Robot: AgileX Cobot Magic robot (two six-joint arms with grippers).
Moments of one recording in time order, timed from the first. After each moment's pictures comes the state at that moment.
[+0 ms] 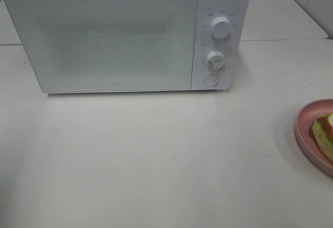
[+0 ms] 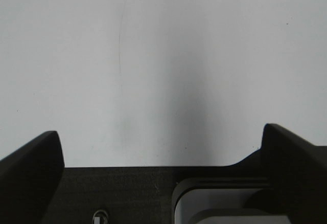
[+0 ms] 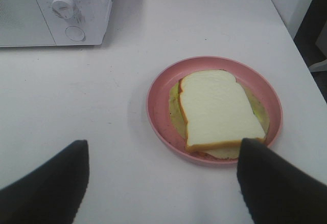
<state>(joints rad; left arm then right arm) 0.05 0.71 -0.64 -0.06 1.08 0.05 0.06 0.00 -0.51 -0.06 1.04 0.08</state>
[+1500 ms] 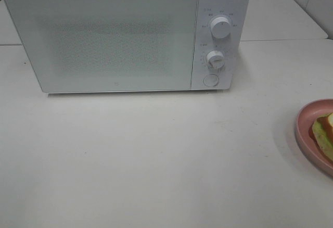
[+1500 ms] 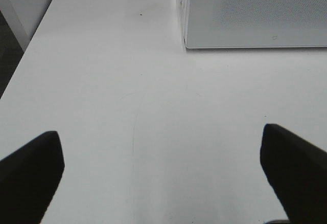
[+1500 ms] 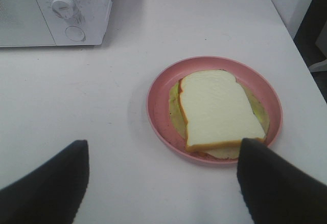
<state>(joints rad) 0.05 0.00 -0.50 -0.06 1.04 0.05 0.06 0.00 -0.51 -0.06 1.04 0.08</state>
